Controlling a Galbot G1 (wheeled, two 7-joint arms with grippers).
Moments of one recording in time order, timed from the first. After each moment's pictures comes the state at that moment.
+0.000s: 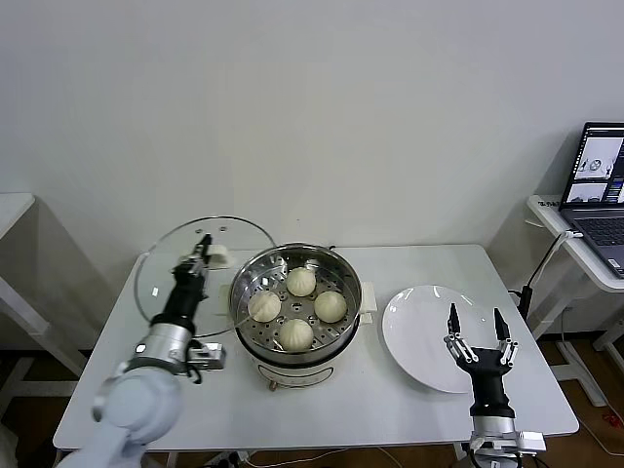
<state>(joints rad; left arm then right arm) 1.15 -1.05 -0.25 -2.15 1.19 0.41 0.22 -1.56 1.33 0.61 1.89 0.38 0.47 0.05</state>
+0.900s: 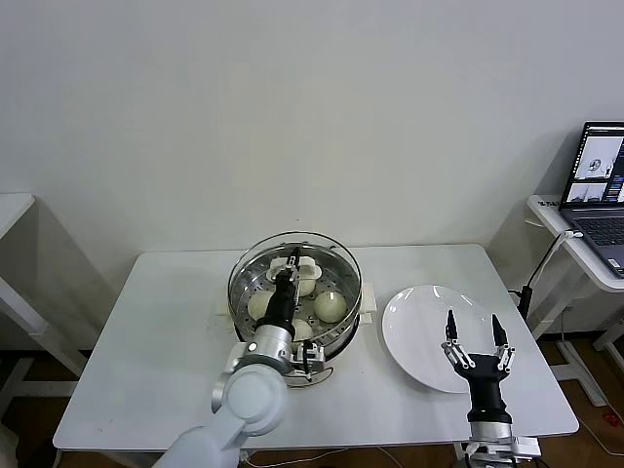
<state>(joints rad) 0.94 -1.25 0.14 -1.95 1.35 0.58 0.25 -1.57 1.35 0.61 1.87 0.34 0.48 0.05</state>
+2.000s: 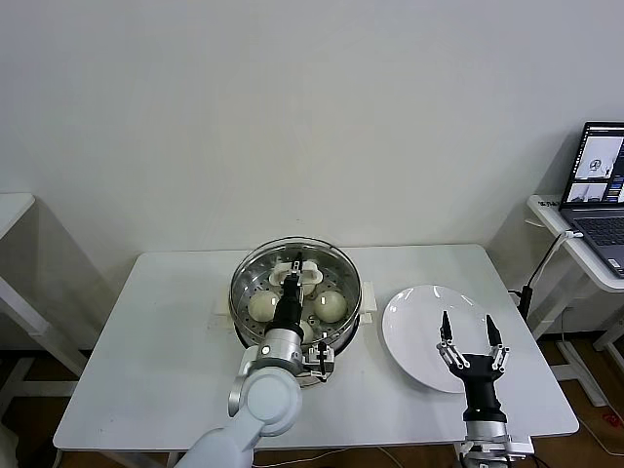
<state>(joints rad) 0.95 -1.31 0.15 -1.89 1.47 0.61 0.27 -1.55 1.35 0.60 1.84 0.32 0.49 0.04</state>
